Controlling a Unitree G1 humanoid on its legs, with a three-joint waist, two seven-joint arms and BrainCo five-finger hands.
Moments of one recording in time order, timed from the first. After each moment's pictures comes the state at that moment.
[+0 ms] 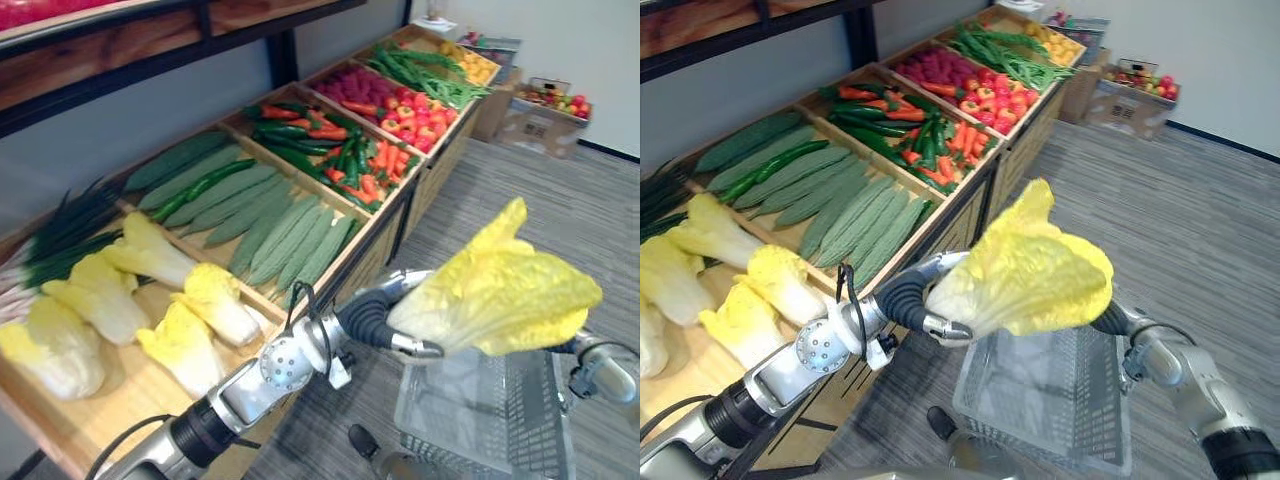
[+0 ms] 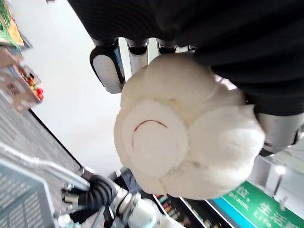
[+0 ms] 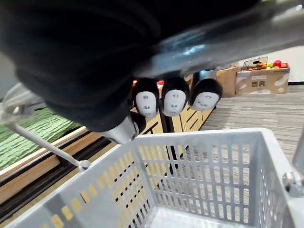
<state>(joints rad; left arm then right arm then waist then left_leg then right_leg) -0.33 0.57 -0.72 -0.26 -0.08 -0.39 -0.09 0.02 -0.89 0.10 0.24 -0.45 -0.30 0.07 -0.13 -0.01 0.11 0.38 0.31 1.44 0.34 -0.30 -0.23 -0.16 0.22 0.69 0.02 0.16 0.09</state>
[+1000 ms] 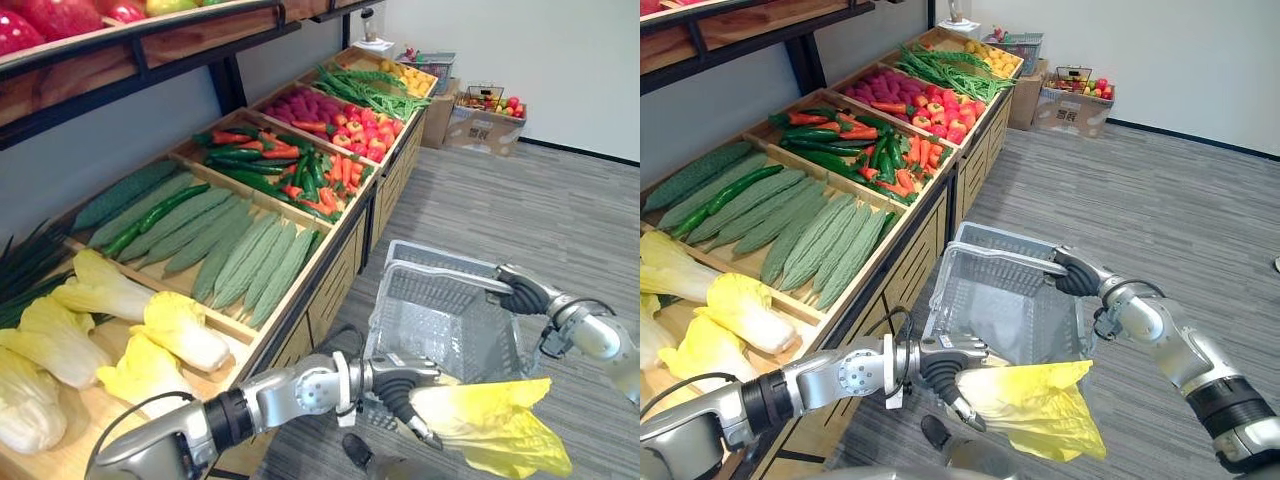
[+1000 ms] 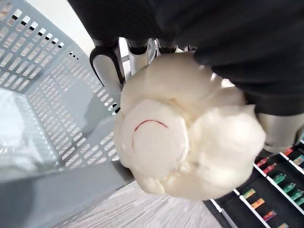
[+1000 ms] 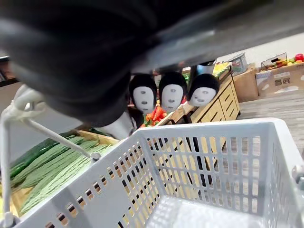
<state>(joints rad) -0.50 0.53 -1.09 0.08 0.18 -0.43 -0.16 -0.18 -0.97 0.29 0.16 -0.15 -0.31 0.16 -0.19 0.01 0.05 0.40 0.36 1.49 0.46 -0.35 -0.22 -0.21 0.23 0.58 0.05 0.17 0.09</state>
